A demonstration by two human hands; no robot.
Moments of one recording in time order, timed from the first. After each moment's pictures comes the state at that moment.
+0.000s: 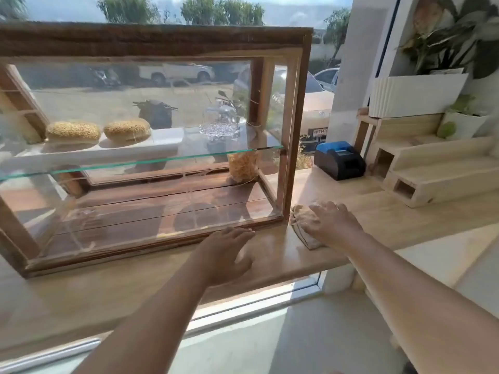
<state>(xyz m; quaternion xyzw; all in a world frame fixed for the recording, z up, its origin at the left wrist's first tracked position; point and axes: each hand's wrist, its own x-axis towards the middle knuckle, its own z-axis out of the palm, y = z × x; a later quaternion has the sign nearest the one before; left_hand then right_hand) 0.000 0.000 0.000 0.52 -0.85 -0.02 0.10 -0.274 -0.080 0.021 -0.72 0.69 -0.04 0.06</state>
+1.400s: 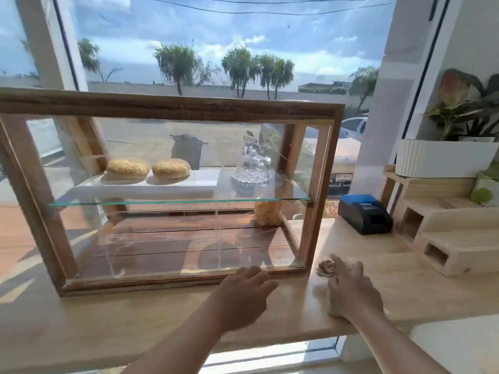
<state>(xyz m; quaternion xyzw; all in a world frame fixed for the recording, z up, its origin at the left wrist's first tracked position) 0.004 -0.003 0.002 0.43 -0.87 0.17 0.15 -0.255 -0.058 0.010 -0.67 0.73 -0.11 0.01</state>
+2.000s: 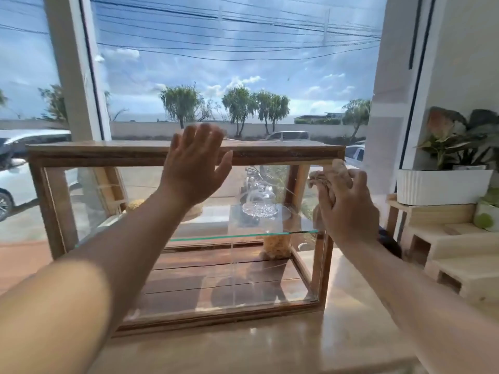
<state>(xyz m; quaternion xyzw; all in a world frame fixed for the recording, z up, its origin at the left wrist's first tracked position) 0.100 -0.018 0.286 0.49 -0.65 0.47 0.34 -0.181 -0.066 0.206 -0.65 0.48 -0.54 -0.24</state>
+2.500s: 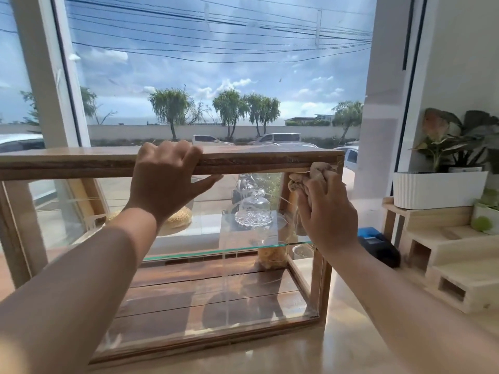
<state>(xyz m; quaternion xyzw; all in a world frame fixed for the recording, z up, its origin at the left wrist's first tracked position) 0.134 -0.050 0.277 0.50 -0.59 0.59 0.26 -0.158 -0.108 0.202 -0.66 0.42 -0.53 -0.32</state>
